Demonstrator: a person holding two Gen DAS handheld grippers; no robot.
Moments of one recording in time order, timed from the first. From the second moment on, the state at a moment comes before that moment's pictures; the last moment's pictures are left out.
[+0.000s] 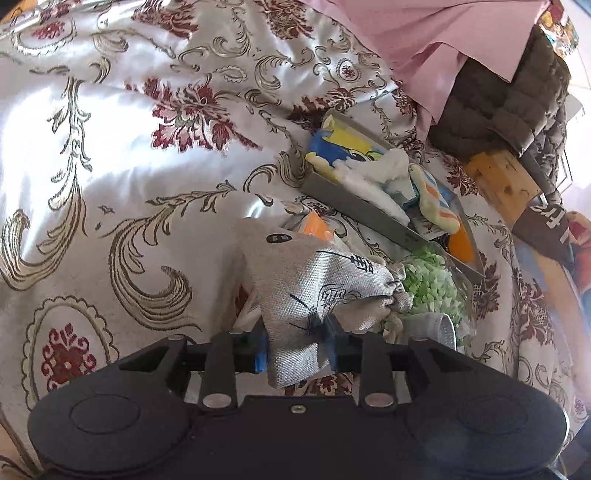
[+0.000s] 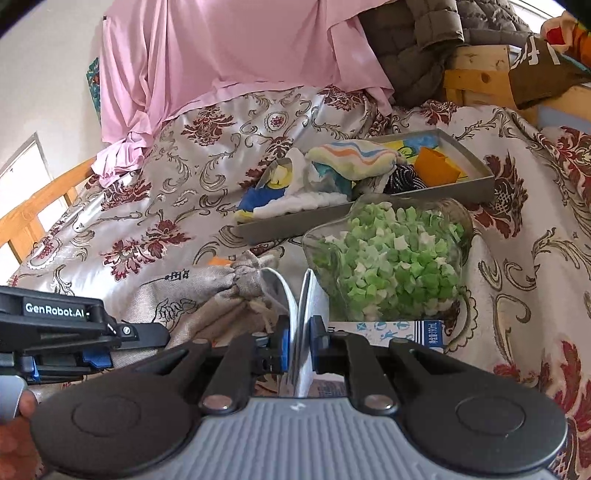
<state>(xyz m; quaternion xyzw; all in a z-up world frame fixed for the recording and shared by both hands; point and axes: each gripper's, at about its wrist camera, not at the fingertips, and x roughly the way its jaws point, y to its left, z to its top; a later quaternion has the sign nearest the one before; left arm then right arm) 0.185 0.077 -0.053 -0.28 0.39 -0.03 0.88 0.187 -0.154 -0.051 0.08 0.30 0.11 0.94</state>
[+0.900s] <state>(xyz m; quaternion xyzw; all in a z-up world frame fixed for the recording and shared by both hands) 0.191 0.087 -0.071 -0.42 0.41 -0.07 0.81 0.198 -0.155 -0.062 0.09 0.33 0.11 0.93</state>
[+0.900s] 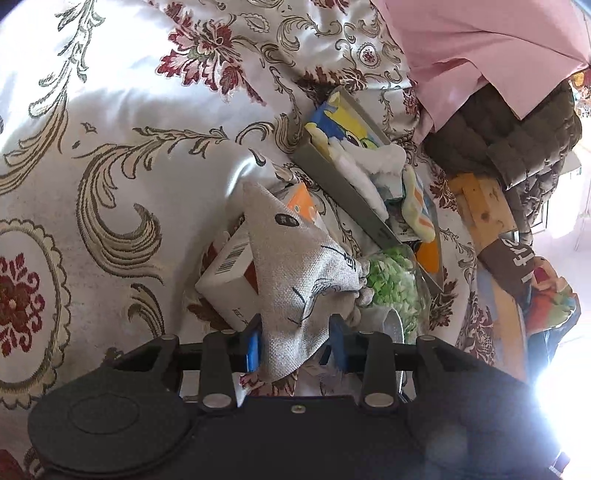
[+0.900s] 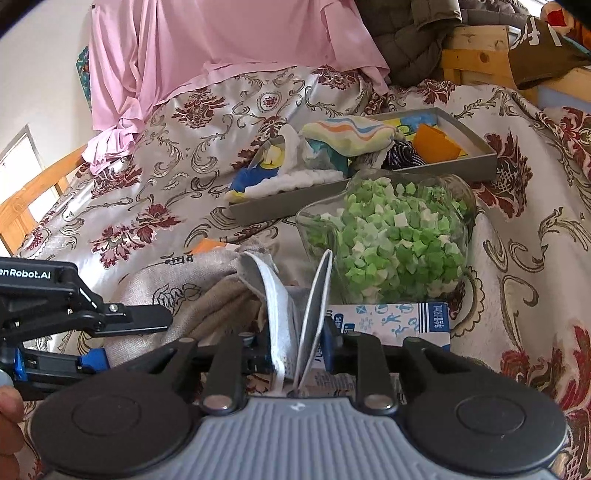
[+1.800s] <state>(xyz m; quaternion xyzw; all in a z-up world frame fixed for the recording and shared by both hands) 0.170 0.047 -0.025 -0.17 0.31 -0.07 0.93 0.178 -0.162 -0.043 0.11 0.31 0.14 0.93</state>
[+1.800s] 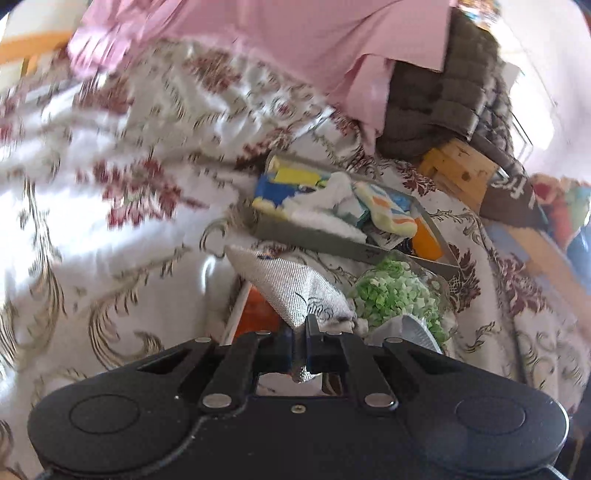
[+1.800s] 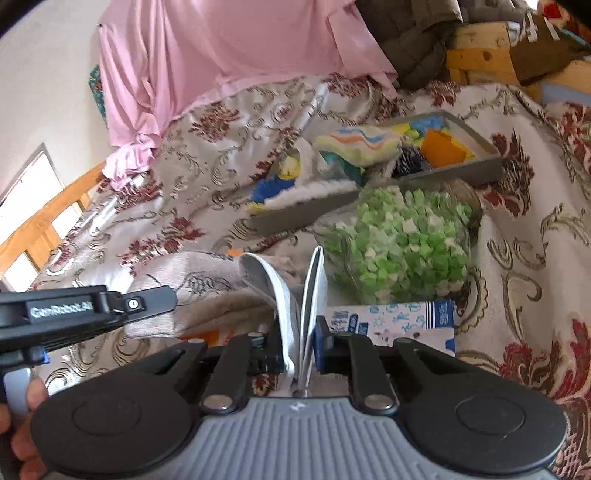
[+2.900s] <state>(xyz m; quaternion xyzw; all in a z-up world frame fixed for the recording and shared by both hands) 0.140 0.019 0.003 -0.03 0.16 -0.05 0.99 0.166 -0.176 -0.024 0.13 0.24 0.11 0.96</state>
